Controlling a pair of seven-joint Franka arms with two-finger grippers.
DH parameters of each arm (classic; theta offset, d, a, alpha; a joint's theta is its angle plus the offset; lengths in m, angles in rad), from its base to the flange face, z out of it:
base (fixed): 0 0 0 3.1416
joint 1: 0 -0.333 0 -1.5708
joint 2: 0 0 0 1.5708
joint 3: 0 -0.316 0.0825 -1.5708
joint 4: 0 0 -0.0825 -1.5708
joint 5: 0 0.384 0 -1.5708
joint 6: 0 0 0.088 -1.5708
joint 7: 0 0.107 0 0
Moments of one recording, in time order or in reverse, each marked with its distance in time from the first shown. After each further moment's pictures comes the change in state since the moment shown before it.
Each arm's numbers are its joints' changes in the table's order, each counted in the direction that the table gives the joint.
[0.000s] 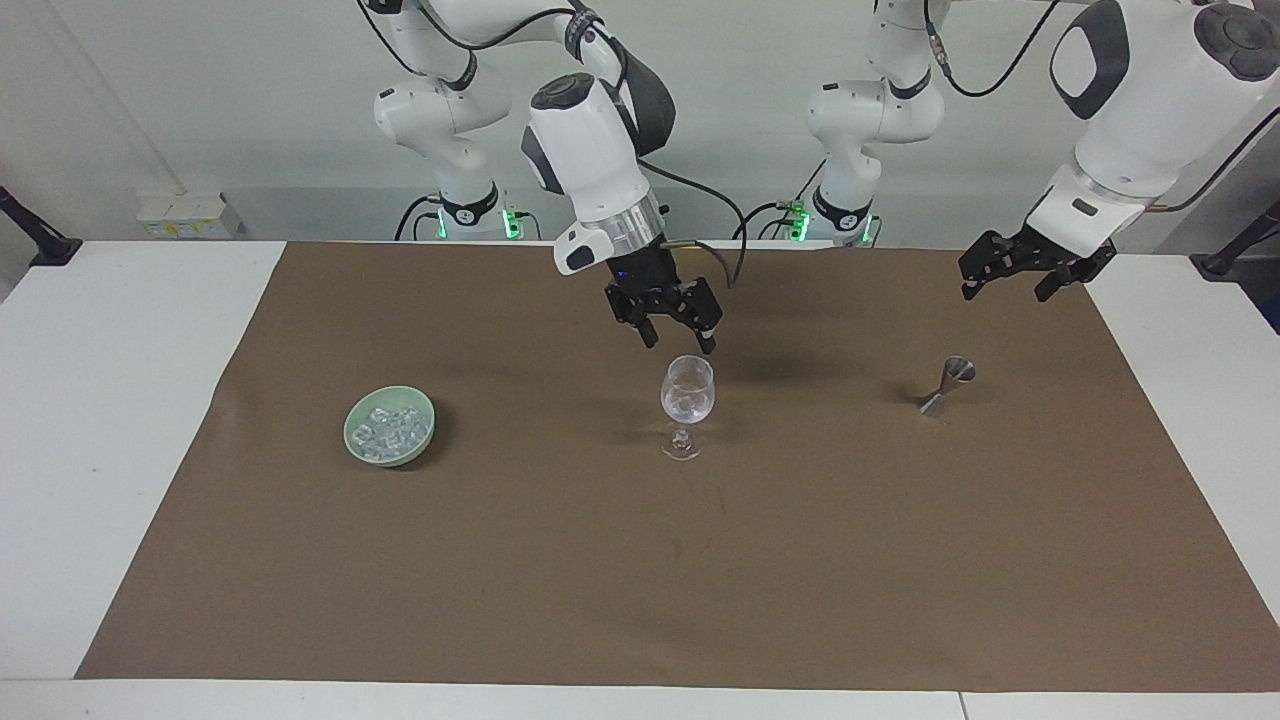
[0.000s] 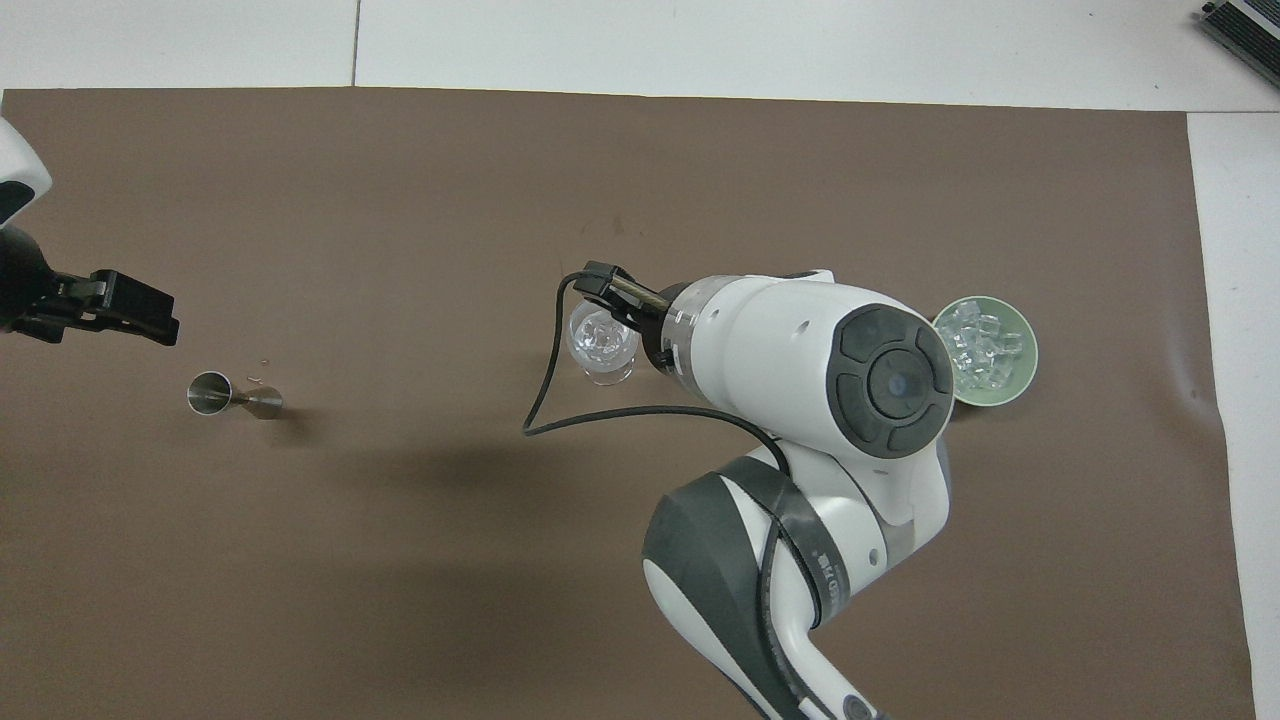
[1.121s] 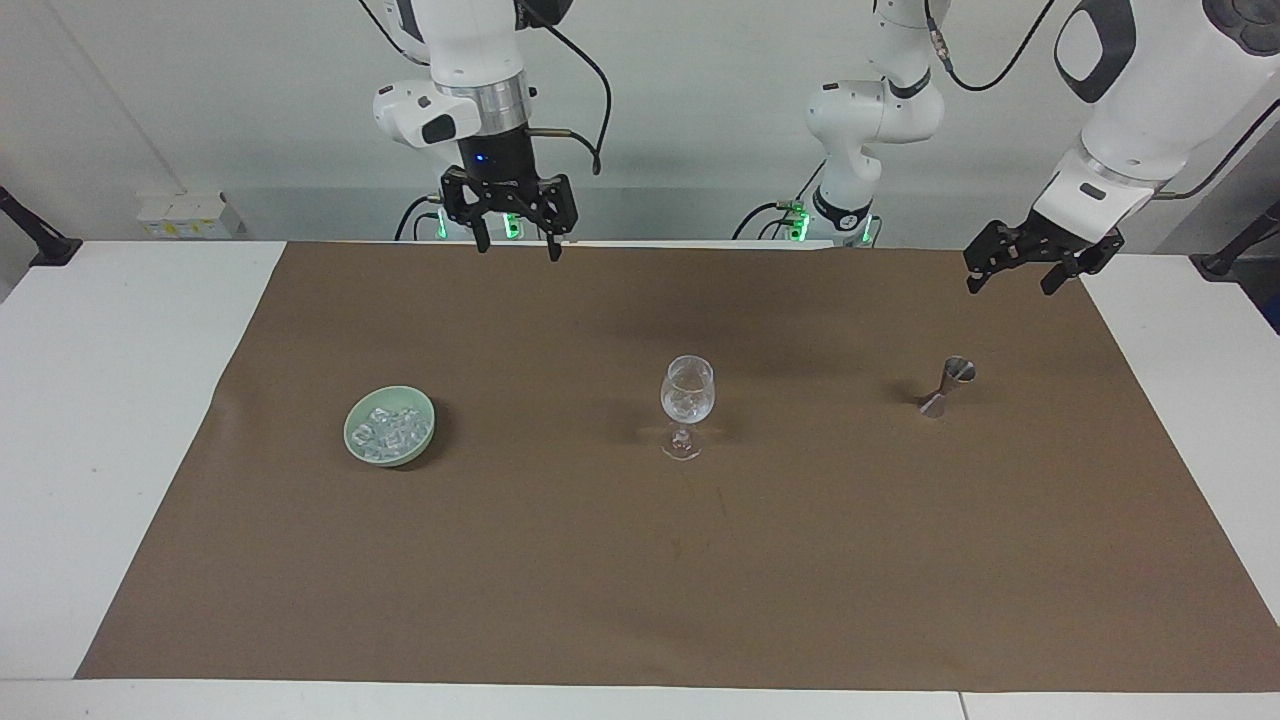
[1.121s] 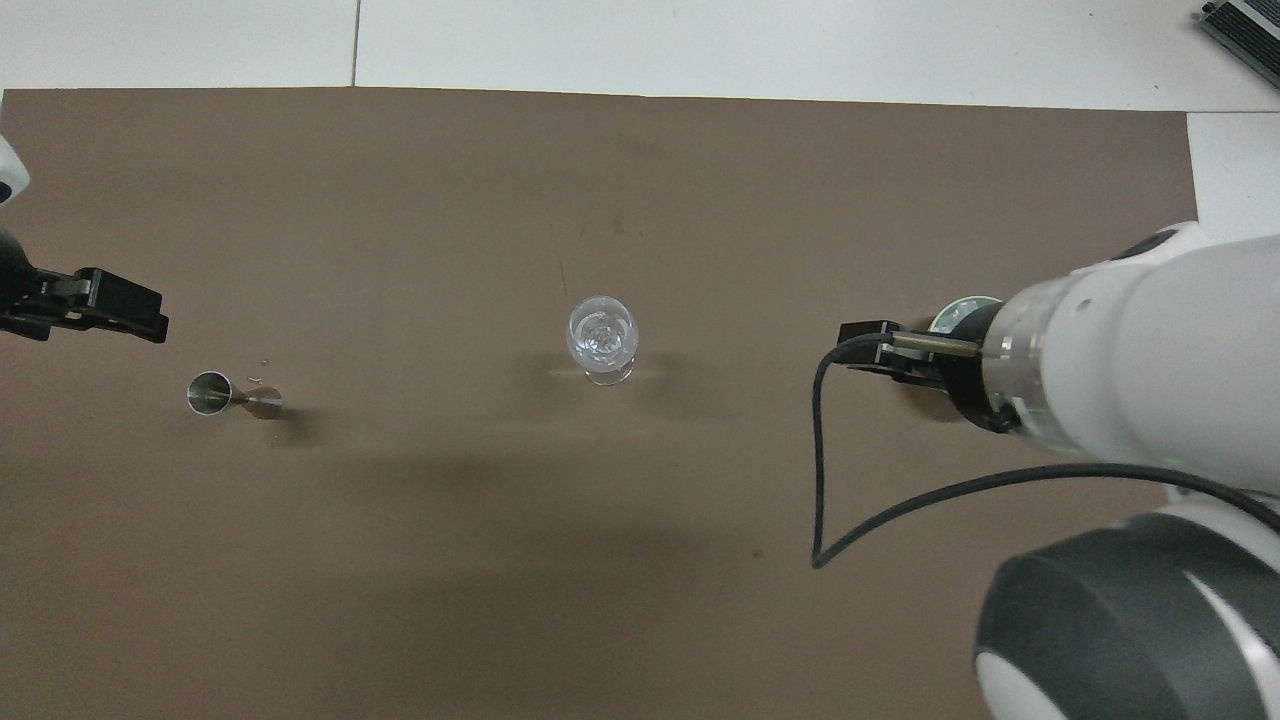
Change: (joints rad) left arm 0.004 0.015 -0.004 0.008 0.000 0.000 -0.001; right arm 0.155 0.264 0.079 0.099 -0.155 0.652 -0.469
